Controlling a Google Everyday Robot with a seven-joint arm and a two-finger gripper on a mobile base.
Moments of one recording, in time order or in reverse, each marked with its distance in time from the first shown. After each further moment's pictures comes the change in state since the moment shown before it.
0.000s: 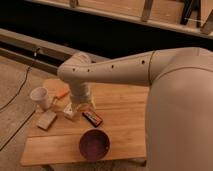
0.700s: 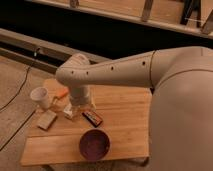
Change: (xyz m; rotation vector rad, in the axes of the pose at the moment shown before) arm 0.015 -0.004 -0.005 0.039 -0.029 -0.106
